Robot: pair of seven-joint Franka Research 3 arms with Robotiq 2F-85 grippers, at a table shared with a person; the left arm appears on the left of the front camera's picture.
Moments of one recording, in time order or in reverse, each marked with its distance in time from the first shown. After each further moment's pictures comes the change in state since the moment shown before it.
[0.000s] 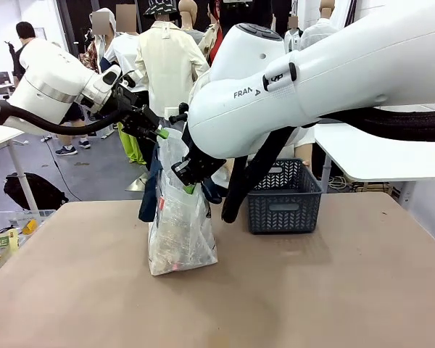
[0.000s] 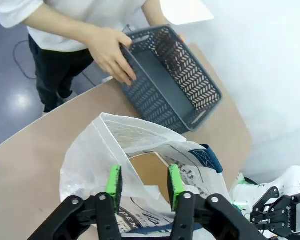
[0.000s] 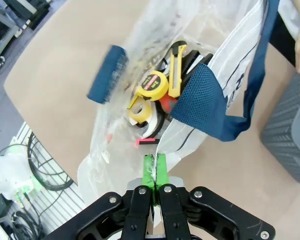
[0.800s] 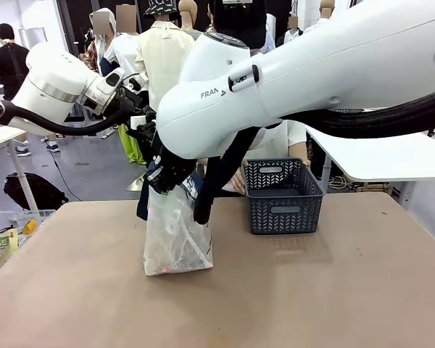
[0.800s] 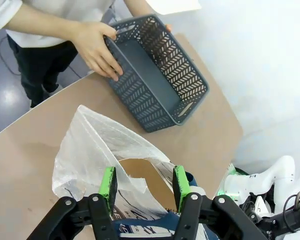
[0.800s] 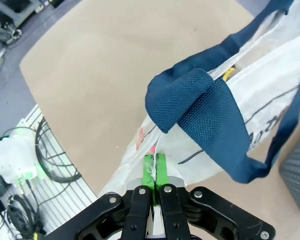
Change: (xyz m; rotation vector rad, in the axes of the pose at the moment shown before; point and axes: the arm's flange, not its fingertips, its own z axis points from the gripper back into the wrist) left arm 0.000 -0.004 -0.008 -0.063 0.047 -0.010; right arm 0.027 0.038 -0.031 0.094 0.033 0.145
